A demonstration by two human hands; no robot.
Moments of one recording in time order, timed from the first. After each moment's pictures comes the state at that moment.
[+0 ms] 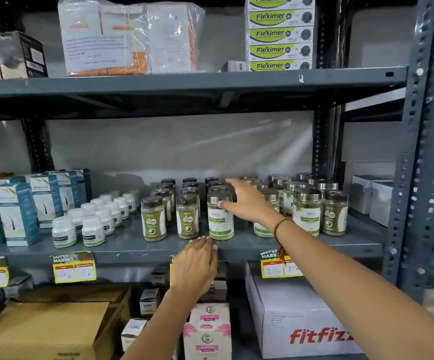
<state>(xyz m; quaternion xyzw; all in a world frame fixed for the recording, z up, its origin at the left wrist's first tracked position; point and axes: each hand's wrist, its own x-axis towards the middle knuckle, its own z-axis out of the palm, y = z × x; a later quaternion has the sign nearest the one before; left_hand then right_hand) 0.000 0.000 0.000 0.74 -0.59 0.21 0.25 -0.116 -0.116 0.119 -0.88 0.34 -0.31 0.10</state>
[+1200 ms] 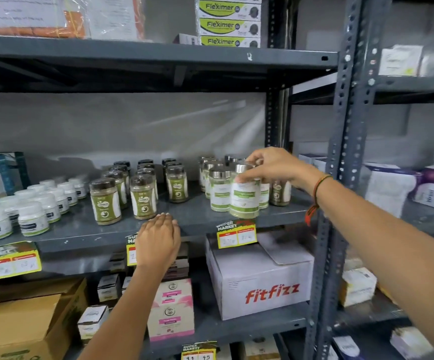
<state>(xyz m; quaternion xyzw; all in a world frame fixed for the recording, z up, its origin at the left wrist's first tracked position) -0.009 -0.016 -0.012 0.75 -0.56 0.22 0.26 -0.274 -0.111 0.158 -0.83 0.42 -0.31 0.20</state>
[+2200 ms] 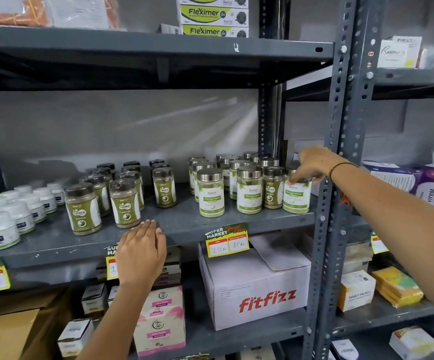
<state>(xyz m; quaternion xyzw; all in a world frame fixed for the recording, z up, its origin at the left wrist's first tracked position) -0.012 -0.024 -0.021 0.76 -0.52 0.25 0.30 -0.351 -0.189 0.169 -0.76 0.64 -0.10 0.00</state>
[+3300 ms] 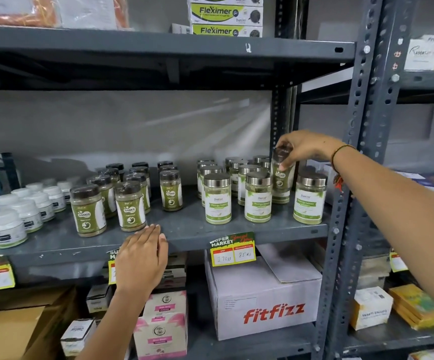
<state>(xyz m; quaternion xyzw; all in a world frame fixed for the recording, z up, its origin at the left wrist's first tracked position) -0.011 -0.019 -0.016 0.77 -0.52 0.25 0.26 -0.316 -0.213 0.213 -0.85 0.51 -0.13 0.01</state>
